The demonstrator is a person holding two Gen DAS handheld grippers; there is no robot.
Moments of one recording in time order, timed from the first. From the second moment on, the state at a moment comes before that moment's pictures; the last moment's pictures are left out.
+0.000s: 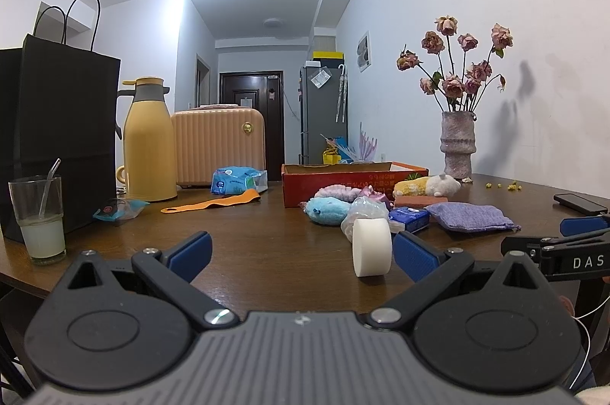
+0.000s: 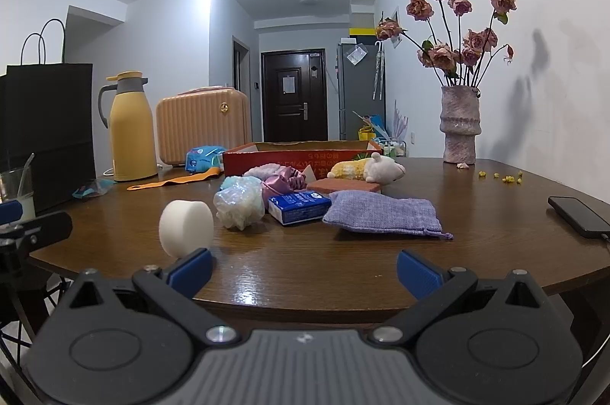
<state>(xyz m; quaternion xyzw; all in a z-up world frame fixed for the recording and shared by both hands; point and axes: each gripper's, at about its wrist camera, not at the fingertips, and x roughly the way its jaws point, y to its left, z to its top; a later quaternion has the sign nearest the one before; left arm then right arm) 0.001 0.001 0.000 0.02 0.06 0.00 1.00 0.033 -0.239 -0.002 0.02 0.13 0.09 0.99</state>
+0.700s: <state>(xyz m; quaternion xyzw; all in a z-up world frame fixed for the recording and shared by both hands) 0.147 0.004 -0.006 -0.09 0.18 -0.06 0.98 0.105 -0.258 -0.002 0.04 0.16 0.11 0.98</state>
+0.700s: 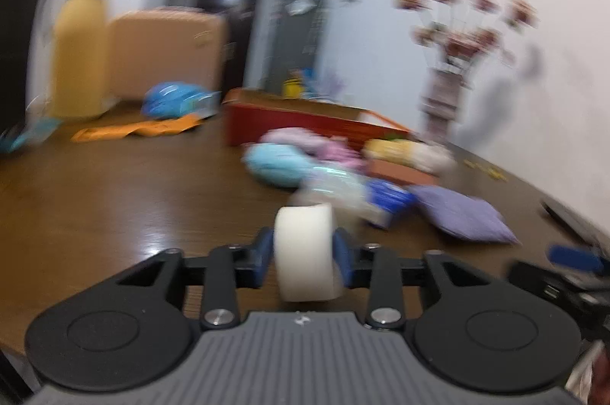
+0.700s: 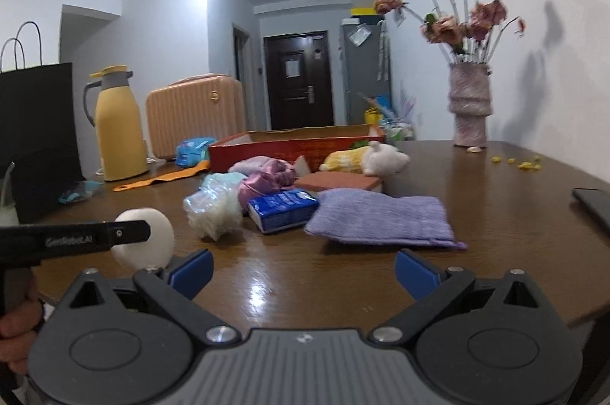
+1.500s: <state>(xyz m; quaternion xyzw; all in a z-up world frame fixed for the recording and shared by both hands) 0.168 0.071 -0.009 -0.19 0.26 -0.11 0.94 0.208 -0.163 0.008 0.08 0.24 0.24 0.94</state>
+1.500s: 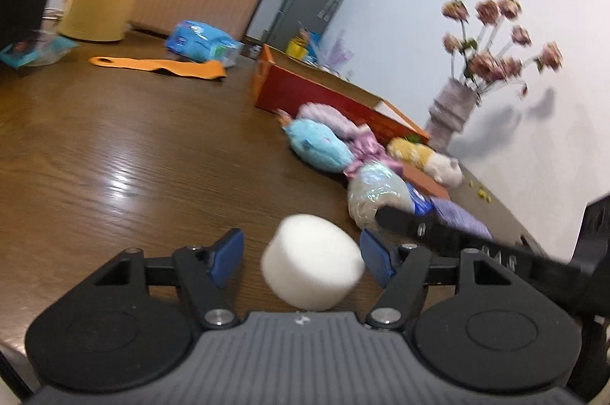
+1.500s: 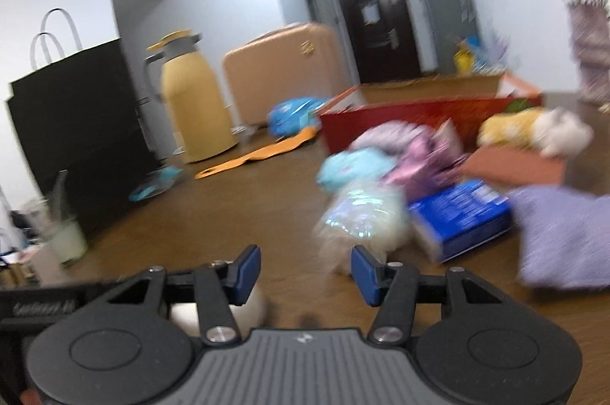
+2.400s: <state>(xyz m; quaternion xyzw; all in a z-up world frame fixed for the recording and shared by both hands) 0.295 0.053 0.076 -0.11 0.17 -0.13 0.97 0.290 -0.199 0.075 0.03 0.17 0.25 0.95</state>
